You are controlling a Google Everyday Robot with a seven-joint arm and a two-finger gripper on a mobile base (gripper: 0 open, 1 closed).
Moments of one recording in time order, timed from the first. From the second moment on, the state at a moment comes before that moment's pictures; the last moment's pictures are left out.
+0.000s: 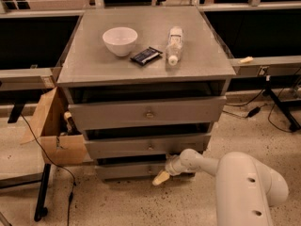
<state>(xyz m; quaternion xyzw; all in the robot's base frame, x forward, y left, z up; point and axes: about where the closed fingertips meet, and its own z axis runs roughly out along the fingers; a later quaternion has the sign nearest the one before) 0.665 -0.071 0.211 -0.51 0.80 0.16 0.28</state>
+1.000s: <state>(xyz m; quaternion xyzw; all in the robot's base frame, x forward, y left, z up) 0.681 -0.081 0.191 -0.50 0.81 0.15 0.26</state>
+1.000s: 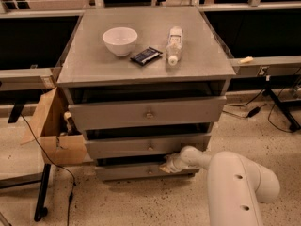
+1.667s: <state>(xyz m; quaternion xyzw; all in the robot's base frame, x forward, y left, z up) 0.675 -0.087 0.196 -0.50 0.82 0.15 0.25</state>
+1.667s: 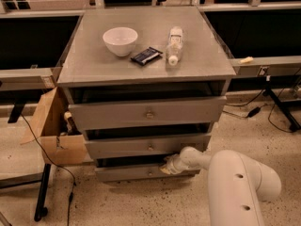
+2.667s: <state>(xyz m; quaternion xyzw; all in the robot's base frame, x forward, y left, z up) 0.662 -0.094 0.194 -0.50 0.82 0.15 0.24</state>
